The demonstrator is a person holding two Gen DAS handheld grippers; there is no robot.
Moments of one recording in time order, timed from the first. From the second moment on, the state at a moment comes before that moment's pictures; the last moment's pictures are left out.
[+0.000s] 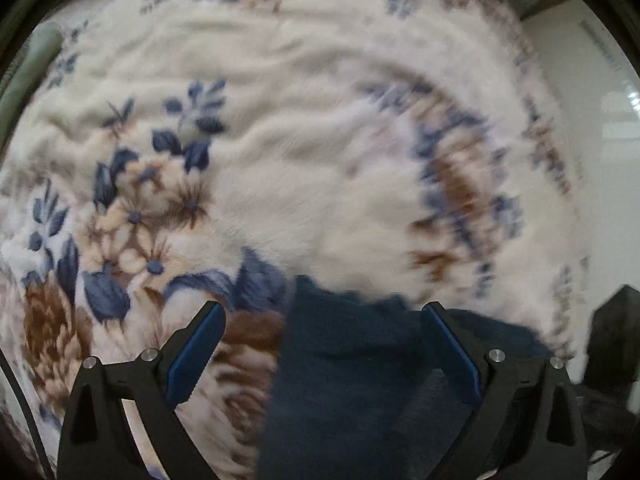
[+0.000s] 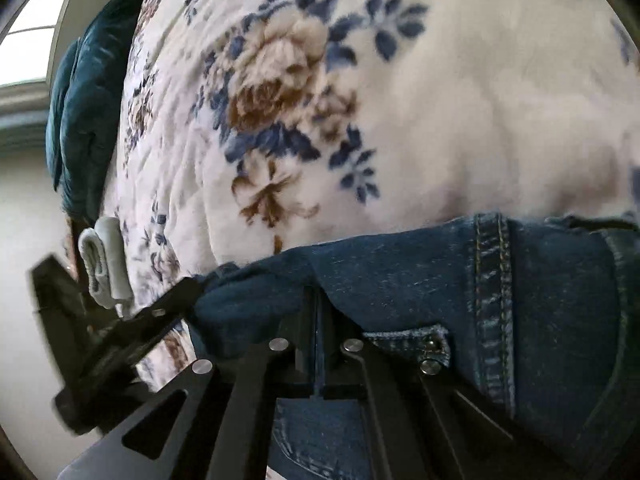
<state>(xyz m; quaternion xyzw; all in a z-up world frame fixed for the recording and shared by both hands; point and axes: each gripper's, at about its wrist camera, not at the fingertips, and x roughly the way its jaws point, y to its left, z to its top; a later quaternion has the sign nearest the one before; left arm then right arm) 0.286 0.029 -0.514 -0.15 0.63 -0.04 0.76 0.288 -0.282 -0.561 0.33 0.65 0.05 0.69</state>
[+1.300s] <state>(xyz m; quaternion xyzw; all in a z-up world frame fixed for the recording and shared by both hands) 0.202 0.029 -0.579 -0.15 0.73 -0.06 0.67 0.207 -0.304 -0.566 0.28 0.71 0.12 0.63</state>
